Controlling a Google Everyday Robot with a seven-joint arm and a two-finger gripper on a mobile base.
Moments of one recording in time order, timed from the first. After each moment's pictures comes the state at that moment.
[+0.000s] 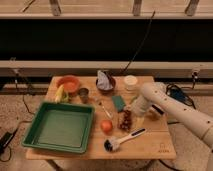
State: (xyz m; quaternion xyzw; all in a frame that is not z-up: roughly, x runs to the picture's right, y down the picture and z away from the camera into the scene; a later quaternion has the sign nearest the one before) arm 0.158 0.195 0.861 -0.35 -0.22 -0.11 0.90
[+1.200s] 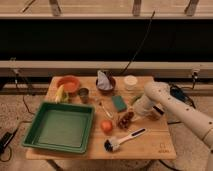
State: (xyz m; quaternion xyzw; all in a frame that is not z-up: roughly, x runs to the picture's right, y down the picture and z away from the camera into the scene) arm 0.172 0.197 0.861 -0.36 -0.23 -0.09 0.90
